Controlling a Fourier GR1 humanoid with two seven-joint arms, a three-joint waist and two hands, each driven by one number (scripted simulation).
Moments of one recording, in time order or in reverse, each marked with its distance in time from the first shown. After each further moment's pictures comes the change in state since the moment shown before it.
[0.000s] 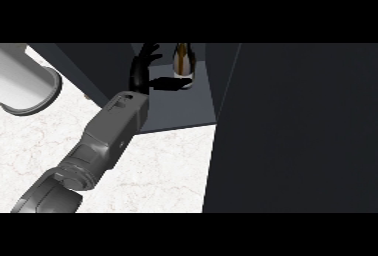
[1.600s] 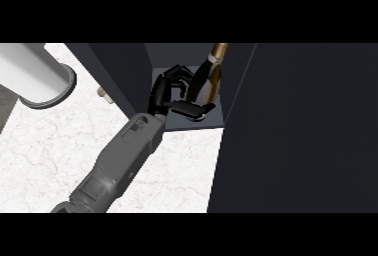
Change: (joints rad) left arm 0.263 -0.070 -0.127 -0.436 -0.041 -0.111 0.129; right arm -0.093 0.010 0.002 -0.012 0.036 -0.107 0.151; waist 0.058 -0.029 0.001
